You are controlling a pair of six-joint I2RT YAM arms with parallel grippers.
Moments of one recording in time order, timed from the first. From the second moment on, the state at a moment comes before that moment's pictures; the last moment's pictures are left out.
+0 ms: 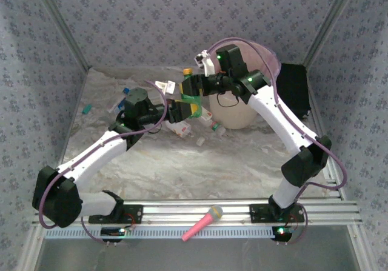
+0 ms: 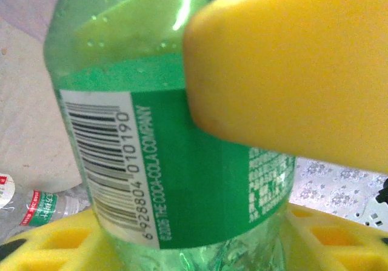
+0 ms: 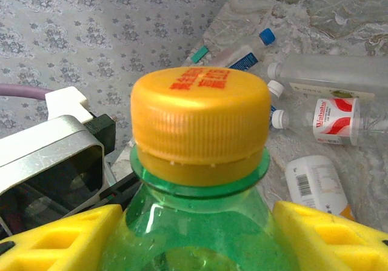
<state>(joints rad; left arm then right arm) -0.55 1.26 0.92 0.21 0.67 -0.70 0.56 1.68 1.81 -0.71 -0.59 0.35</state>
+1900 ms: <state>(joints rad) -0.51 1.13 0.70 -0.23 0.18 -0.96 0.16 2.11 2.19 -1.16 0.02 -0.01</state>
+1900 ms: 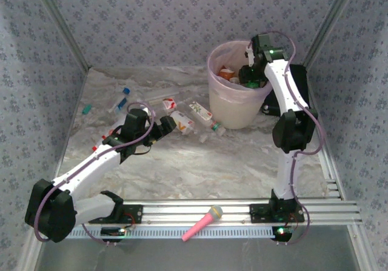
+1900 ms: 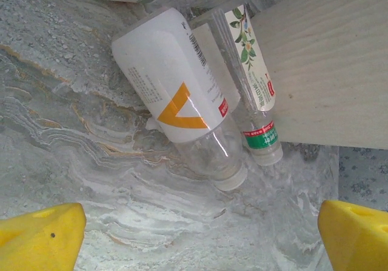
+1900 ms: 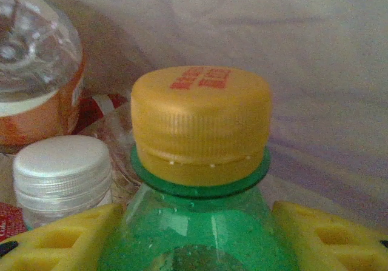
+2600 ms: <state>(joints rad) -0.49 1.15 0.70 -0.26 0.16 -1.07 0.17 2.12 2.29 -1.22 0.00 -0.06</state>
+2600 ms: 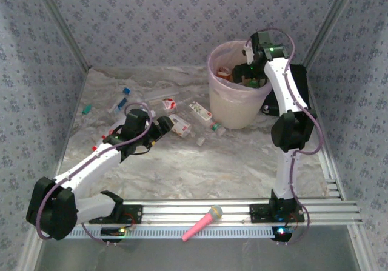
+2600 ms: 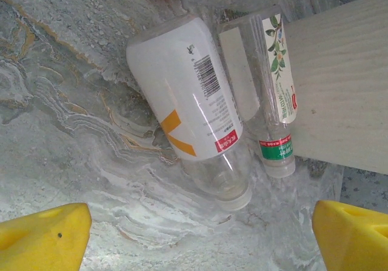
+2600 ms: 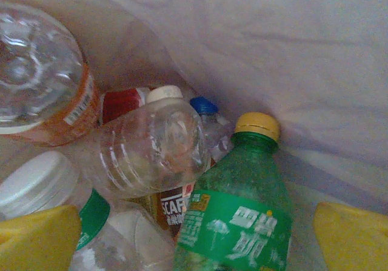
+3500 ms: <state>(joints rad) -0.78 1.58 0.82 -0.03 -0.06 -1.57 0.27 1.53 2.05 -1.18 -0.09 -0.03</state>
